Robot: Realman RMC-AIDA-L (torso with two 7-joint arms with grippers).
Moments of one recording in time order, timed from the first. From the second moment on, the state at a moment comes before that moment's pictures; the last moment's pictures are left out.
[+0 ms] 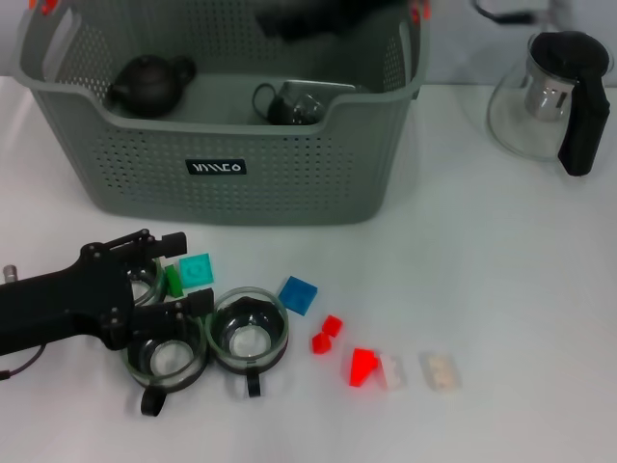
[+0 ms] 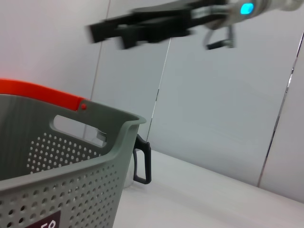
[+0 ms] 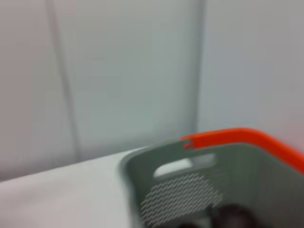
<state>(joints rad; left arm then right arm) -0.42 -2.12 0.21 0.69 2.24 1.88 -1.16 0.89 2.09 -1.16 -1.23 -2.11 -1.29 2.19</state>
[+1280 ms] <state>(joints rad) -0.37 -2.11 0.22 0.79 2.31 1.94 -1.12 0.91 2.11 -1.78 -1.15 -2.24 -1.42 1.97</state>
